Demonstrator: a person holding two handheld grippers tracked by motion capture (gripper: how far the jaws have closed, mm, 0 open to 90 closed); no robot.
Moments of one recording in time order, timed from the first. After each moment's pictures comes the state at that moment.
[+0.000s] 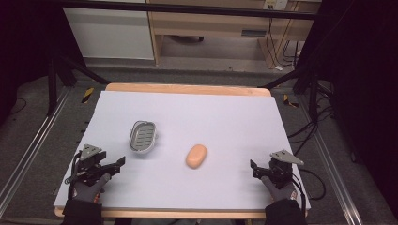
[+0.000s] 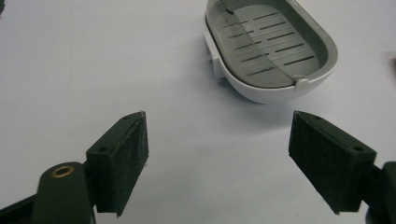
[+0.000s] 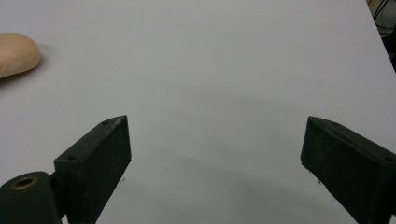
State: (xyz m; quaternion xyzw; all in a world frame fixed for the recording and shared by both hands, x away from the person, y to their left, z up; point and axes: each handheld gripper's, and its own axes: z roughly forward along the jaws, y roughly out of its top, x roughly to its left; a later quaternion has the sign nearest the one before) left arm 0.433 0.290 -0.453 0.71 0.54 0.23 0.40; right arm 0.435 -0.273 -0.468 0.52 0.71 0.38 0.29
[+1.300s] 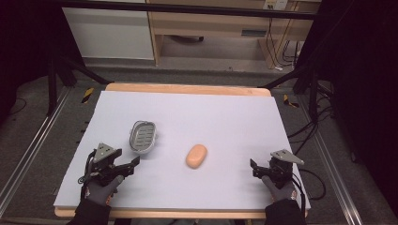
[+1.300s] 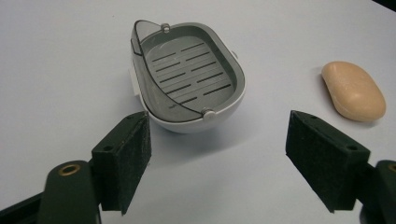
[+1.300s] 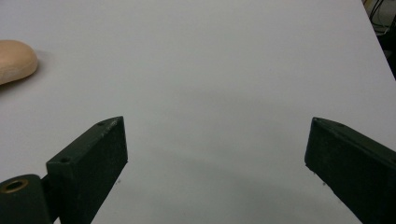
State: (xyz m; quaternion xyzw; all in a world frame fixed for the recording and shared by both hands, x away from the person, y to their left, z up) left arm 0.426 0.247 -0.436 0.72 0.49 0.23 0.44; right arm 0.436 -0.273 -0.467 0.53 0.70 0.38 0.29
